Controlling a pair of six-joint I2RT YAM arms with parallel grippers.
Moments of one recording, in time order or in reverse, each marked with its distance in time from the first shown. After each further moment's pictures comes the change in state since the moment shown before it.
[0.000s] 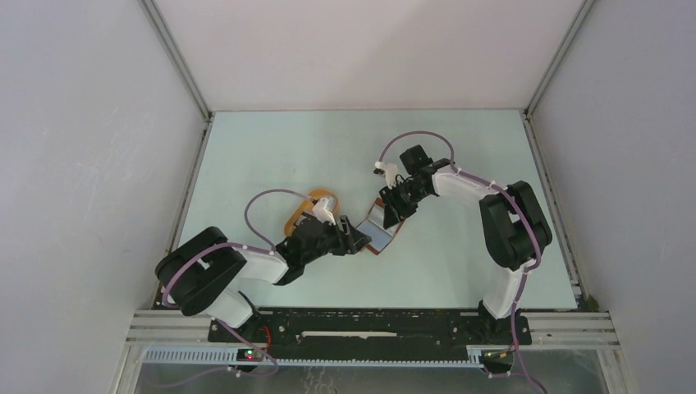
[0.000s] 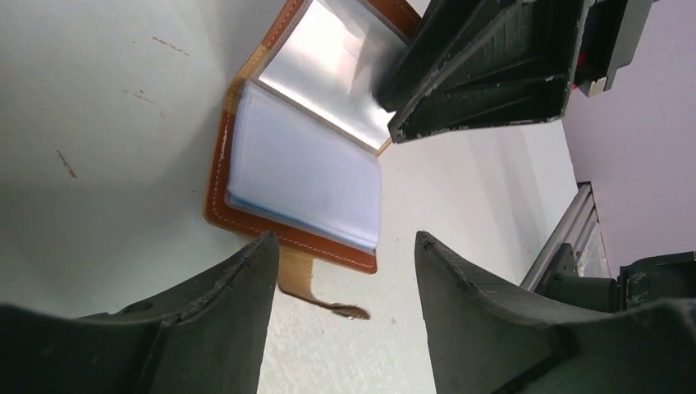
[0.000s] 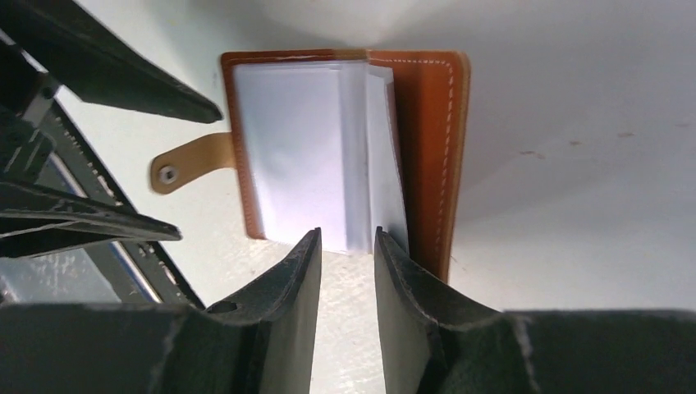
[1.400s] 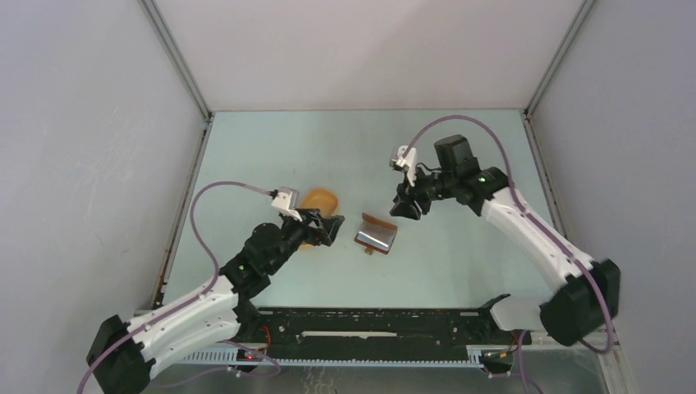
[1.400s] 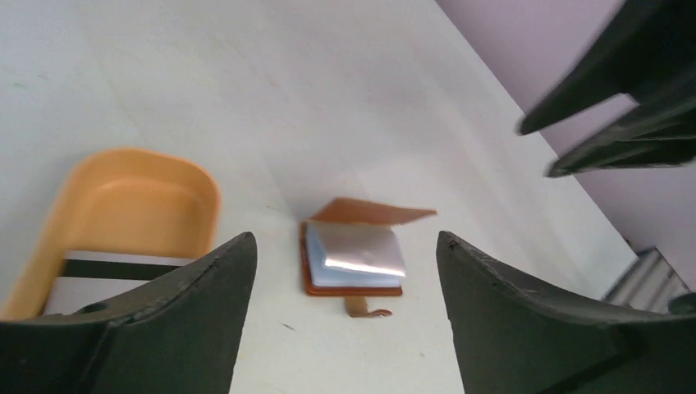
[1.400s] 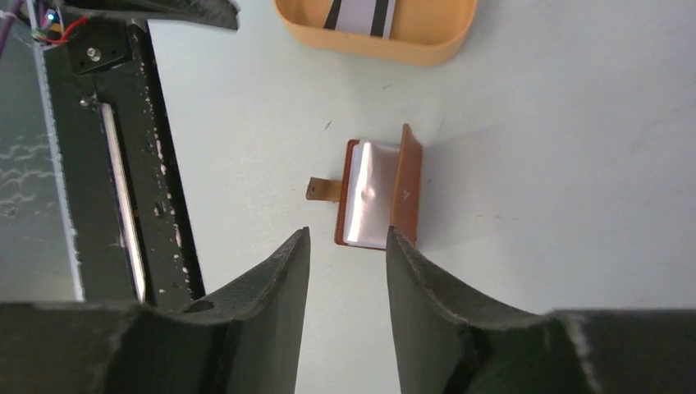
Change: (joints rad) left arm 0.010 -0.686 0.013 -0.460 -0.208 0.328; right arm 0.009 -0.476 -0.062 -0.033 -0.106 -0.279
